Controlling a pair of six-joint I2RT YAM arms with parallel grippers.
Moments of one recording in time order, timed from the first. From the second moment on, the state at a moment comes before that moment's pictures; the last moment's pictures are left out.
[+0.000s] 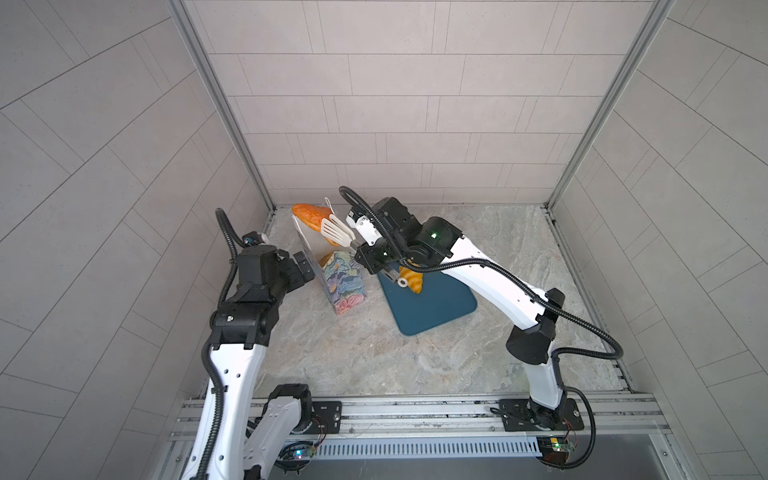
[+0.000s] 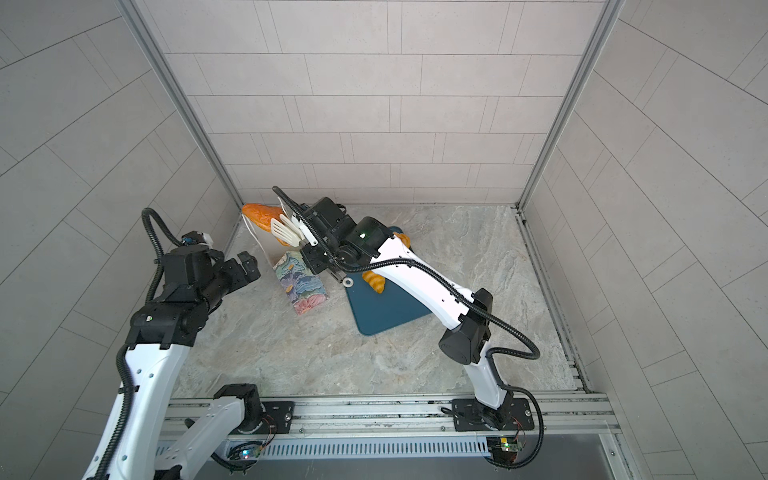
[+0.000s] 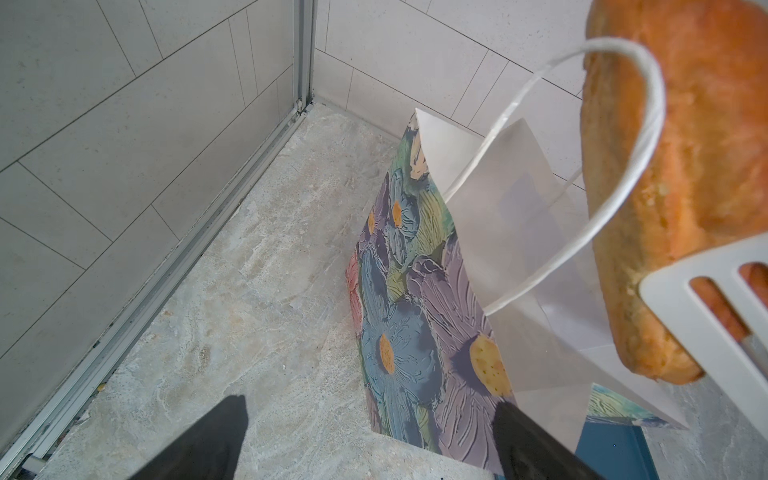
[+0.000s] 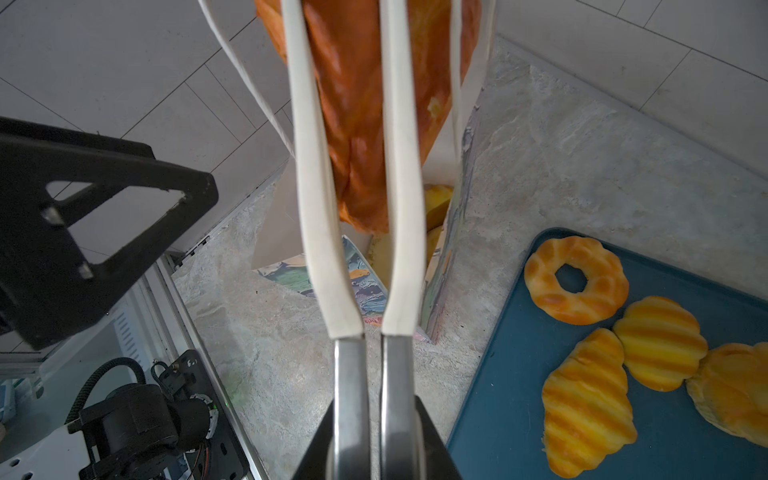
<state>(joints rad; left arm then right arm) 0.02 0.84 1.09 -0.85 -0.13 -0.42 0.91 2.03 2.32 -1.03 -0.08 0.22</state>
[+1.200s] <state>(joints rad) 0.03 0.82 1.08 -0.85 -0.08 -0.42 0.93 2.12 2.43 -1.12 -0.02 0.21</state>
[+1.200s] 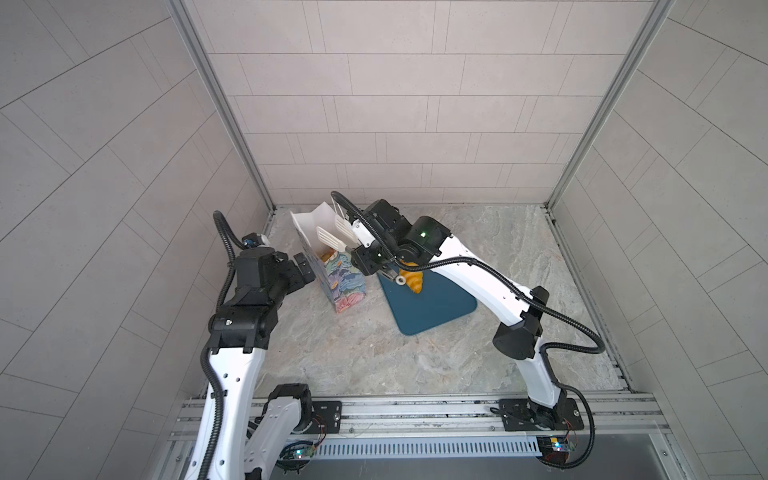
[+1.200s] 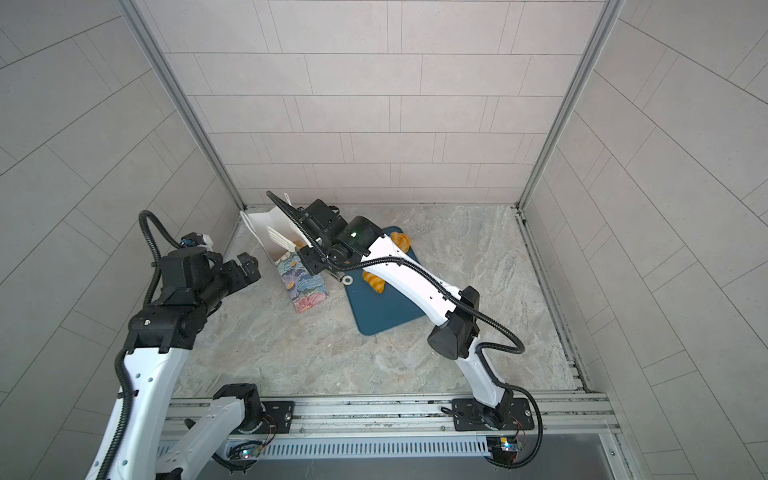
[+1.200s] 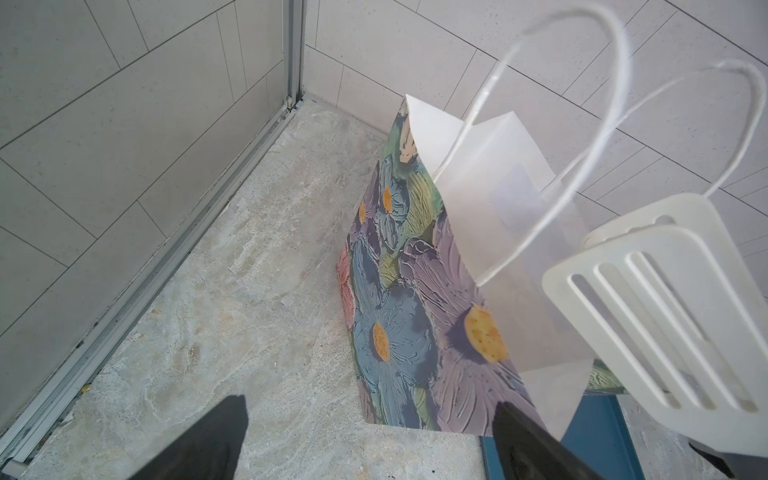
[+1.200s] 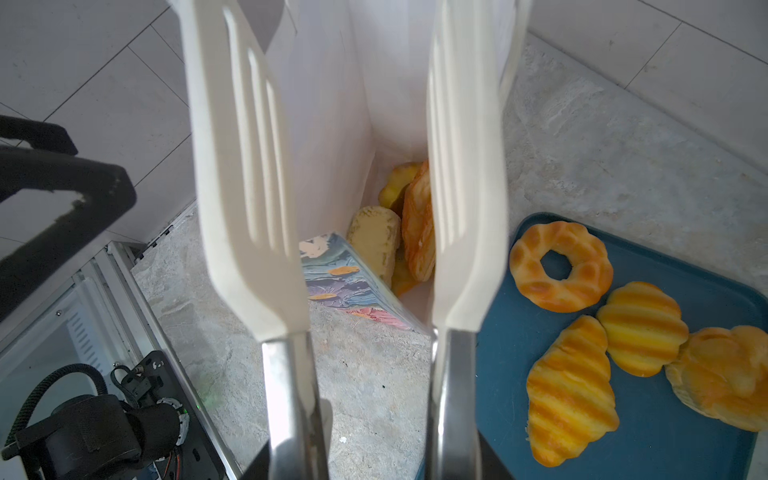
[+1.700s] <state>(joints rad) 0.03 0.81 1.08 -0.85 -0.05 -0.41 0.93 1.92 2.28 -1.19 0.11 0.19</state>
